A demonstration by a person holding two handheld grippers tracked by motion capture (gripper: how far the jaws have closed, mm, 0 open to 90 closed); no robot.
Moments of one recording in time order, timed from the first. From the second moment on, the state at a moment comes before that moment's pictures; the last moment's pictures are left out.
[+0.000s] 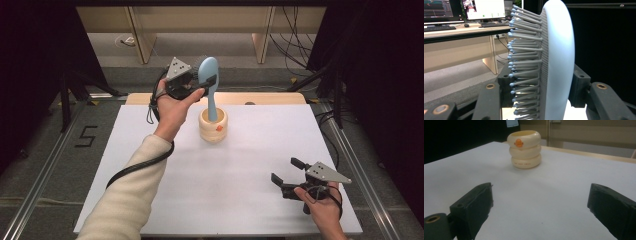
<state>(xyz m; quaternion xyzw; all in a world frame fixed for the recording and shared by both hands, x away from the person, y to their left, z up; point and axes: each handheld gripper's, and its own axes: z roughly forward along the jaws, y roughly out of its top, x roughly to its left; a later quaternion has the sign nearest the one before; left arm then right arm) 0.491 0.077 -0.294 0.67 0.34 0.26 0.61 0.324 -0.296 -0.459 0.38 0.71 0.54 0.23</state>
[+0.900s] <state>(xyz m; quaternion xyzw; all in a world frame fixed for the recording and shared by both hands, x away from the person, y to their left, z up) 0.500 0.075 -0.300 0.67 0.34 0.26 0.61 0.324 -0.295 -0.459 0.38 0.71 0.54 0.23</state>
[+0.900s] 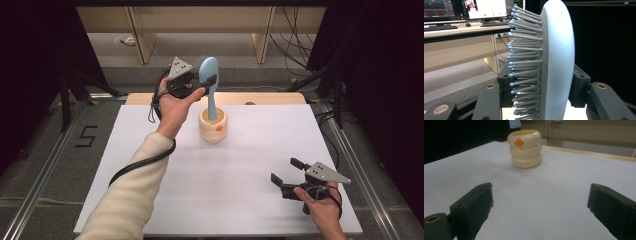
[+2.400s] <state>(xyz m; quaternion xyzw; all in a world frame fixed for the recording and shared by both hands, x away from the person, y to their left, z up) 0.511 0.068 -0.305 0.68 0.34 0.27 0.60 0.324 -0.295 -0.460 0.38 0.72 0.54 0.23</state>
